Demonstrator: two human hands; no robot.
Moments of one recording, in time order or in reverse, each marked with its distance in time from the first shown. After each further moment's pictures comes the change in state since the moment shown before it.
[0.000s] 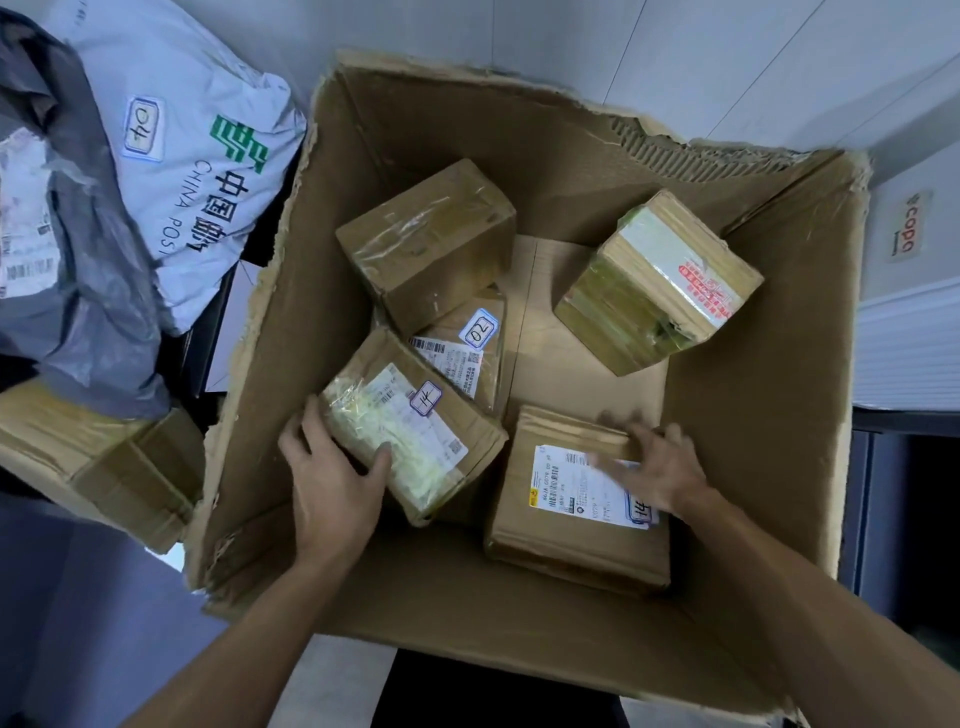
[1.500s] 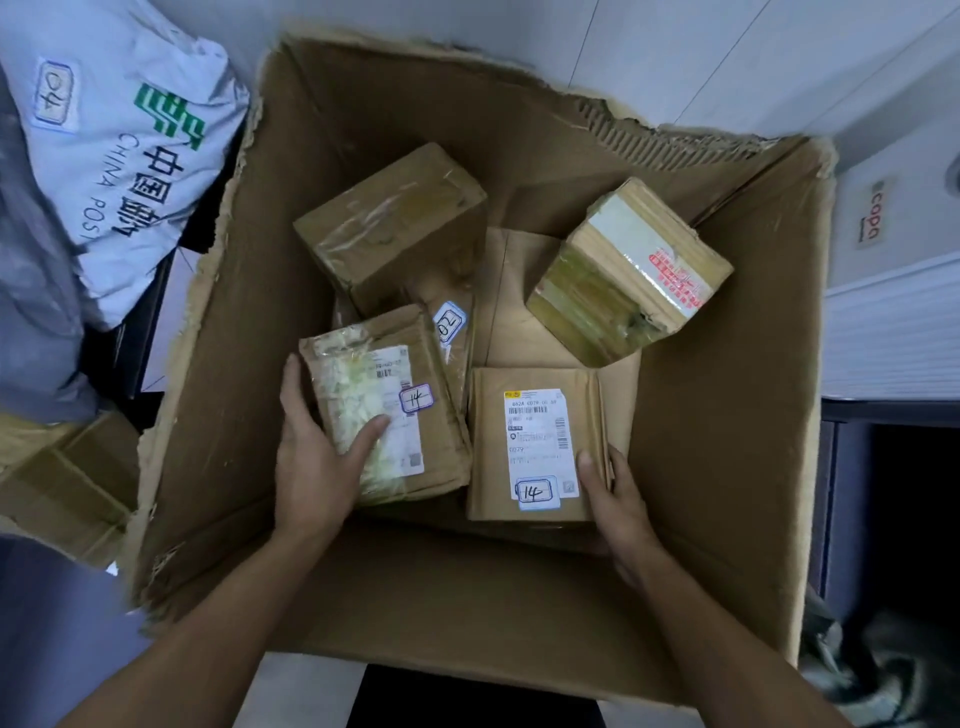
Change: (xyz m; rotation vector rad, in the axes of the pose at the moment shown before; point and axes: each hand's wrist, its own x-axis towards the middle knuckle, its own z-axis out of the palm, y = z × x) left_hand 0.016 0.005 0.022 -0.210 -0.116 0.055; right_hand -0.017 0.009 0.072 0.994 0.149 0.093
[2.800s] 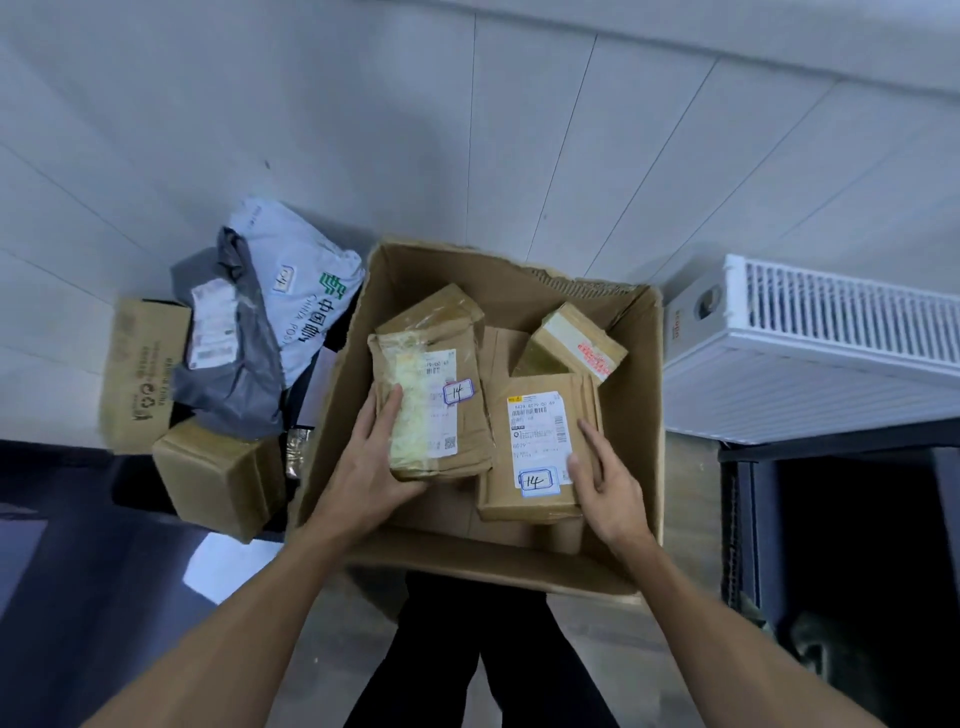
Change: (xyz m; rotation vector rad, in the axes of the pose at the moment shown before) left_hand -0.078 0.107 -0.124 0.227 -0.292 0.432; right_hand -0.172 -0.116 -0.058 -0.311 0.087 -0.516
